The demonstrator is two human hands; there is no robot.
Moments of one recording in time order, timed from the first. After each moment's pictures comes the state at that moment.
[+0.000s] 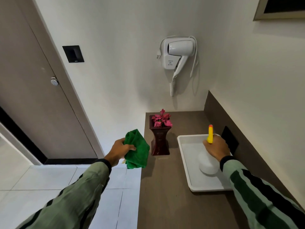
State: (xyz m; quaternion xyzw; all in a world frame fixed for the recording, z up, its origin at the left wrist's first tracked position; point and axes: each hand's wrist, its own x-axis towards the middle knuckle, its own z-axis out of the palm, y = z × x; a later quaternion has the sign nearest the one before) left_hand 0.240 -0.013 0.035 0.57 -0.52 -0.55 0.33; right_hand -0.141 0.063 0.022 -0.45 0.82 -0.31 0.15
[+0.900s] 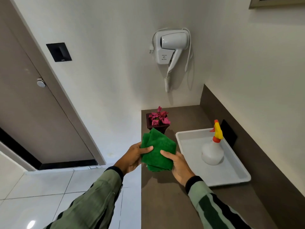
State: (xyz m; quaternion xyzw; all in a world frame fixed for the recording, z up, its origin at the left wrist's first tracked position) left_hand 0.193 0.003 0.022 0.36 -0.46 -0.77 0.26; right_hand 0.014 0.082 -0.006 -0.28 0.44 -0.56 0.64
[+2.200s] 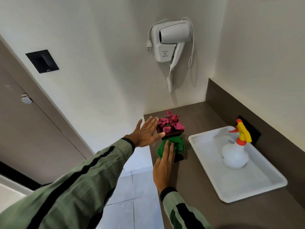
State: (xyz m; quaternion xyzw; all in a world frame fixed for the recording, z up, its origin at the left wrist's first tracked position) left_hand 0.172 -0.155 0.049 0.36 -0.93 -0.08 -0.08; right_hand 0.136 -0.024 -0.049 -0.38 0.74 -0.53 0.14
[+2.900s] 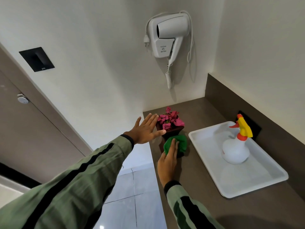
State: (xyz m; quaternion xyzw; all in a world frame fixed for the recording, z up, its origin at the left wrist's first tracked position) left_hand 0.171 -0.159 0.050 0.36 -0.93 -0.09 -0.08; right_hand 0.124 -0.030 -0.050 -0.29 0.74 -0.58 0.19
